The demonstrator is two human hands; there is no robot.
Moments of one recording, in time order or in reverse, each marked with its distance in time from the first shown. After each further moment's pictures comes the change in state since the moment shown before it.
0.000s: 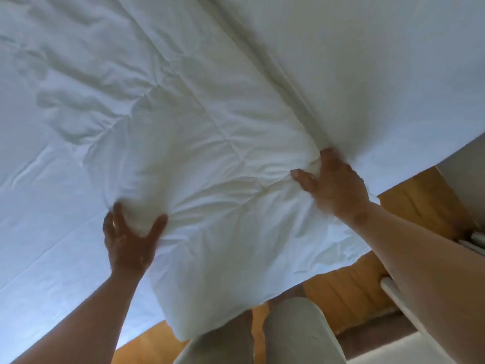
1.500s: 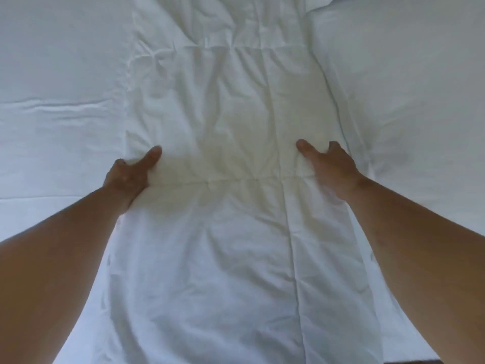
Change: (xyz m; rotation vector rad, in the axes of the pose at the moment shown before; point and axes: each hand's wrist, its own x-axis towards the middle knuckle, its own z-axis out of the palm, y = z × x) left_hand 0.166 -0.002 -0.026 -0.714 -0.001 -0.392; right_hand 0.149 -0.228 -0.015 0.146 0.034 -0.212
